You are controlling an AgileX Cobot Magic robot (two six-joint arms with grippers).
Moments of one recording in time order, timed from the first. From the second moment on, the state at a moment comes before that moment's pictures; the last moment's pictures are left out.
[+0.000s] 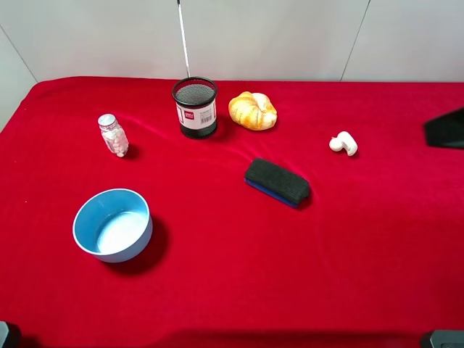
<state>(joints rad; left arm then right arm) 0.04 0.00 -0.49 -0.08 1.06 0.11 0.18 0.80 -0.80 0.31 1.01 -0.32</state>
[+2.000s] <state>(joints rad) 0.04 0.00 -0.49 -0.08 1.06 0.11 1.16 1.88 -1.72 -0.06 1.21 0.25</state>
